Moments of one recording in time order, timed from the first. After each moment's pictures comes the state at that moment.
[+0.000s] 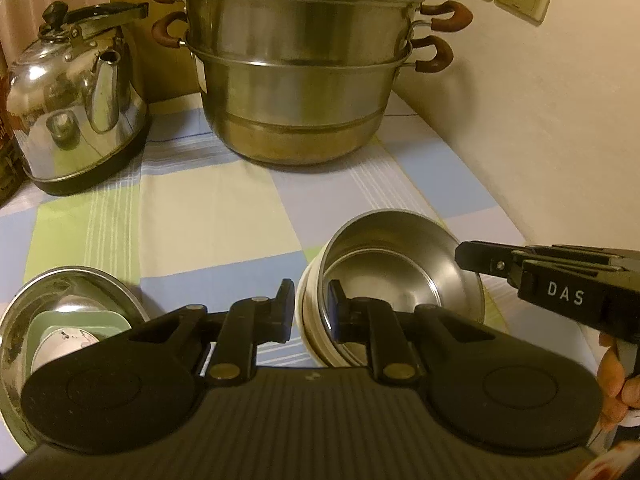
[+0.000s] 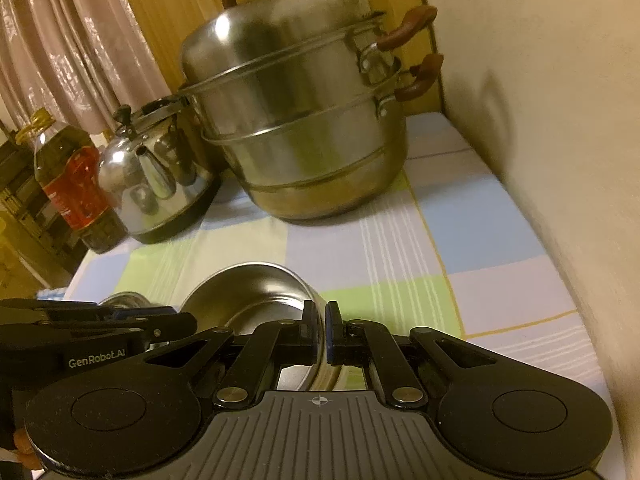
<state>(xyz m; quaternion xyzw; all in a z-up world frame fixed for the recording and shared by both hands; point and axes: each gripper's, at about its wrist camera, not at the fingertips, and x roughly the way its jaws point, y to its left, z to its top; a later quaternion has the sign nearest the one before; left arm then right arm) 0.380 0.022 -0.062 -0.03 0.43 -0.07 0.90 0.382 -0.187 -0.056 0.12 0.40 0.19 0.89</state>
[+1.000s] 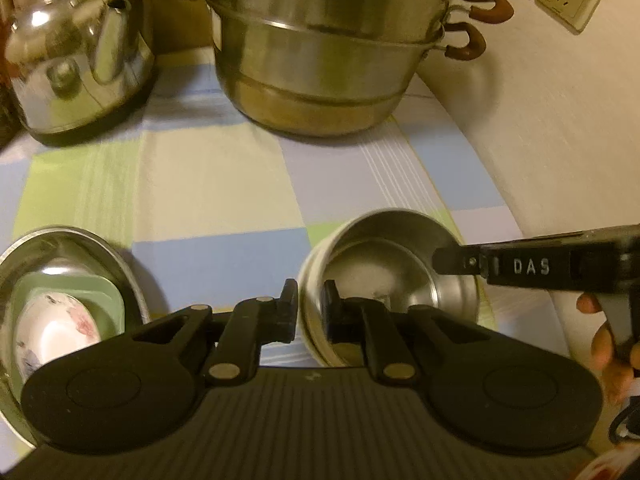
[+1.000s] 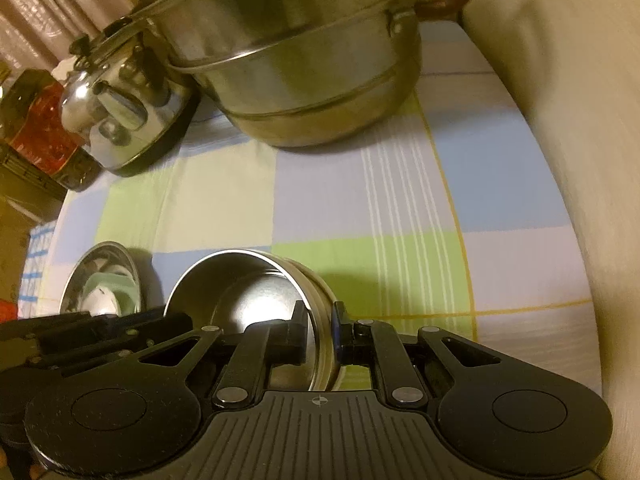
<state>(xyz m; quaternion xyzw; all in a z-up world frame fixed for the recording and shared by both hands) 0.397 0.032 -0.066 -0.07 0.48 -0.05 0.87 0.451 -0.169 -0.061 0.07 0.55 0.20 0.81</state>
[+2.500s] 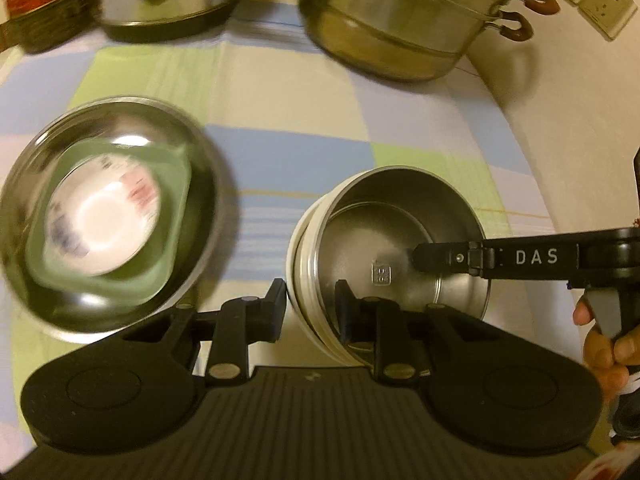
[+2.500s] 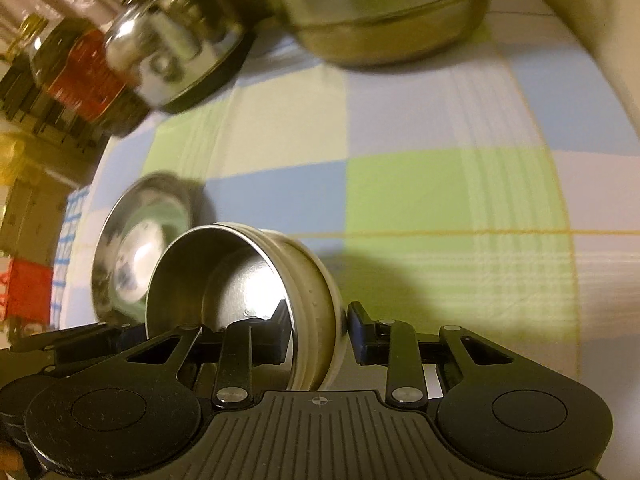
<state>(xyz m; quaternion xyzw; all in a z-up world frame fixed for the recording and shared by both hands) 0.320 0.081 -0.093 -0.15 0.52 0.00 0.84 0.406 -0.128 -0.091 0.10 0.59 0.26 0.76</state>
